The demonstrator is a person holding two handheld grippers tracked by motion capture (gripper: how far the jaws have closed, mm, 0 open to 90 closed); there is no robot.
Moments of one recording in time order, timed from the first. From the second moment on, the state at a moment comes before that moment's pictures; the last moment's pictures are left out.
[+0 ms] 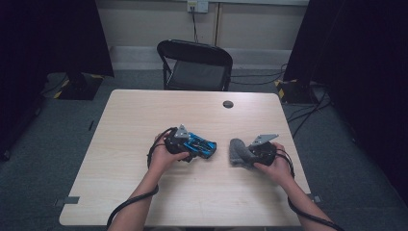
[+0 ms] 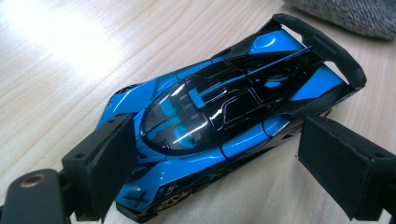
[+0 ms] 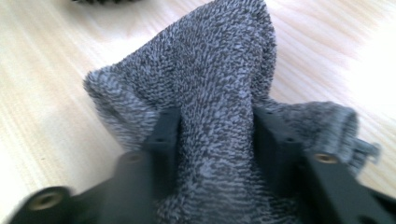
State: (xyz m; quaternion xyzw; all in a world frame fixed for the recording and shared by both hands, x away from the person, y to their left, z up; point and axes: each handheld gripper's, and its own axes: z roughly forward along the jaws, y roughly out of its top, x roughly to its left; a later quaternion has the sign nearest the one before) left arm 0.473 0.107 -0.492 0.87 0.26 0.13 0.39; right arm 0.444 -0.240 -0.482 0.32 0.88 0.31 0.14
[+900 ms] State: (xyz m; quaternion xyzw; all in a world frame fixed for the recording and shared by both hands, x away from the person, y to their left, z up) left arm 0.481 0.109 -0.481 0.85 0.30 0.12 0.42; right arm 0.527 -0.158 -0.452 0.38 0.85 0.35 0.13
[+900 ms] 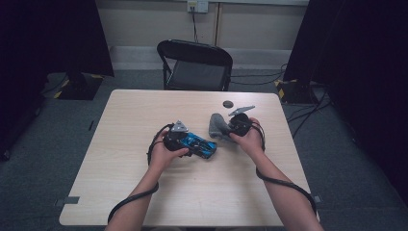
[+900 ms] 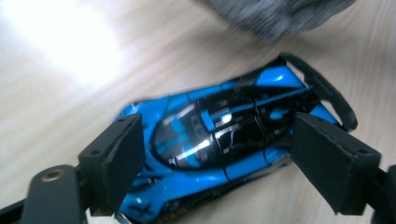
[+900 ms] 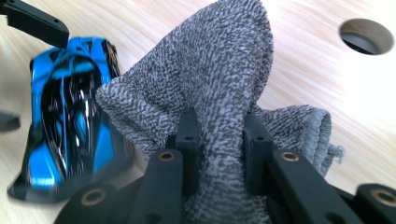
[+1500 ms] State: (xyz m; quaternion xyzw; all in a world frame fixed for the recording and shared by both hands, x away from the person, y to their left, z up) left arm 0.487 0.096 -0.489 0.84 0.31 0.11 0.43; right arm 0.567 -0.090 -0.475 0.42 0.84 0.32 0.14
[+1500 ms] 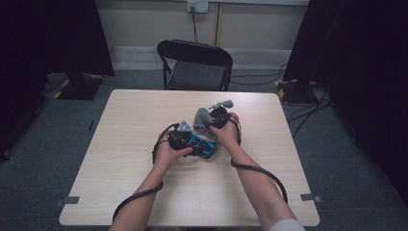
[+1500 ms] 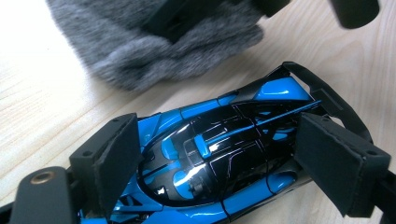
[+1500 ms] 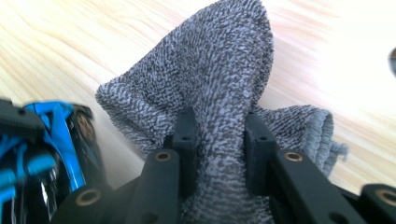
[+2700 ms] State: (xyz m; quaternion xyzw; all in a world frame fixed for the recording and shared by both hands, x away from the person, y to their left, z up) left arm 0.485 0.097 -0.491 0.84 0.31 0.11 0.43; right arm 0.541 -0.112 -0.488 0.32 0.88 0.33 0.12
